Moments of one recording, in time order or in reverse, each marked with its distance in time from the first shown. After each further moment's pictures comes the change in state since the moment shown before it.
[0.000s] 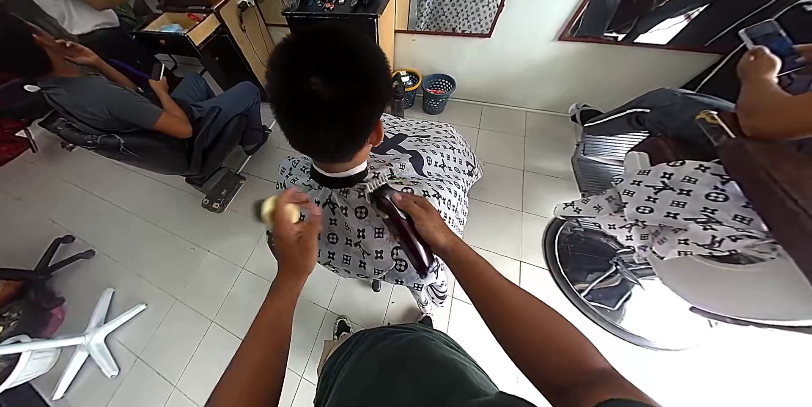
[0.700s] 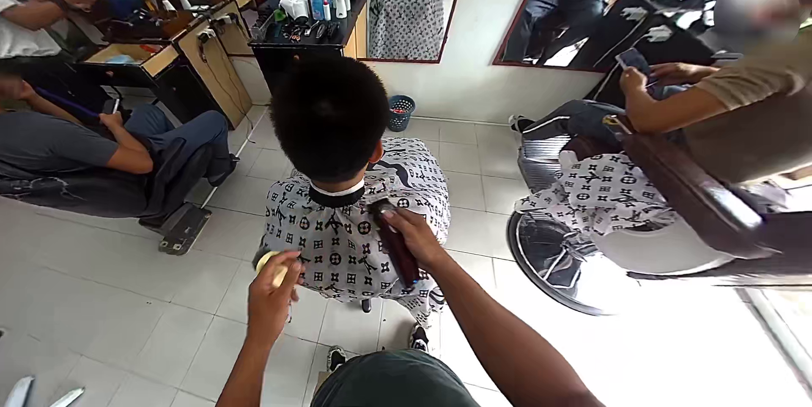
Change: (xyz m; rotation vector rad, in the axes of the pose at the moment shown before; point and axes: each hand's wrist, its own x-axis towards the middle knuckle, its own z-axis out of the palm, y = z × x) left_hand -0.023 -0.036 -0.072 -0.130 -0.141 -0.186; right_hand -0.010 -0.006 0.056 -0.035 0.261 -0.025
